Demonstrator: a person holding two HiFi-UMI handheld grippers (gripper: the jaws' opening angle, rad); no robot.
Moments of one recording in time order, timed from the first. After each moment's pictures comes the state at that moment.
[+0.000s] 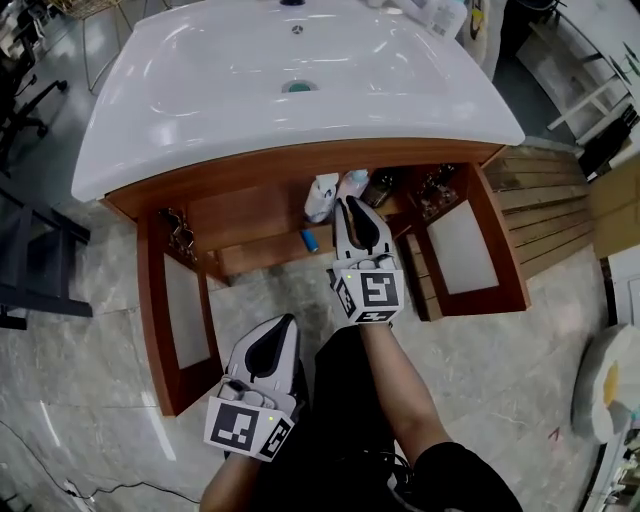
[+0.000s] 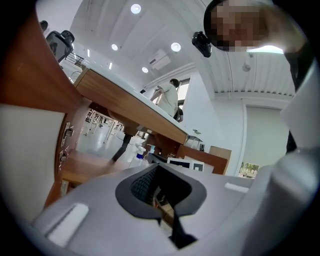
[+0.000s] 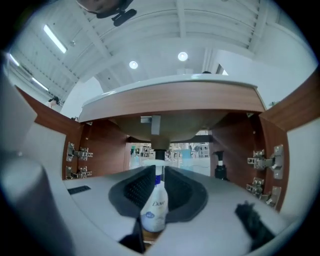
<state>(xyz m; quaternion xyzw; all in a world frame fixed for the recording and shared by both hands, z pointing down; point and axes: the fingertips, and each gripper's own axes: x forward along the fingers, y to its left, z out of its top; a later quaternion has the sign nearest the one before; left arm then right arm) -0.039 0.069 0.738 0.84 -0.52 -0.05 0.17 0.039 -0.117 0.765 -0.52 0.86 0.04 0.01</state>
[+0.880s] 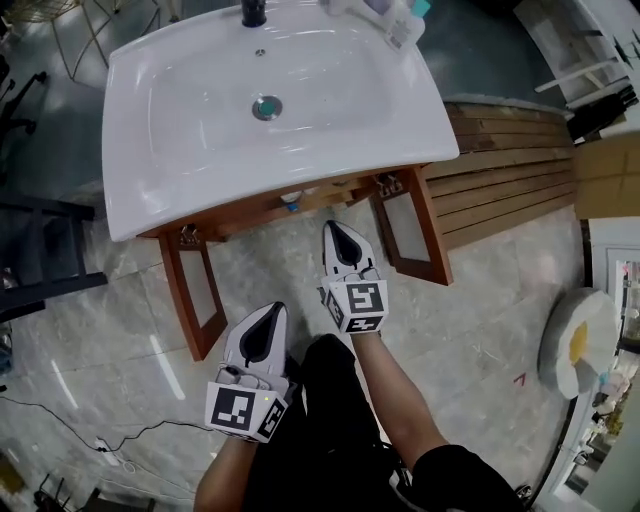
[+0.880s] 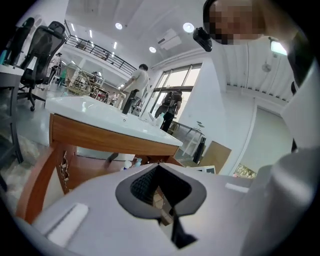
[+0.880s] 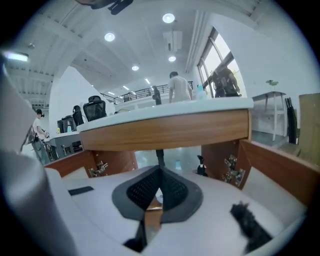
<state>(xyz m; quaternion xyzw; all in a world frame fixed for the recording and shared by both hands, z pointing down) -0.017 0.063 0.586 0.82 -0.51 0.02 0.27 0.072 -0.061 0.684 -0.52 0.84 -0.14 -0.12</state>
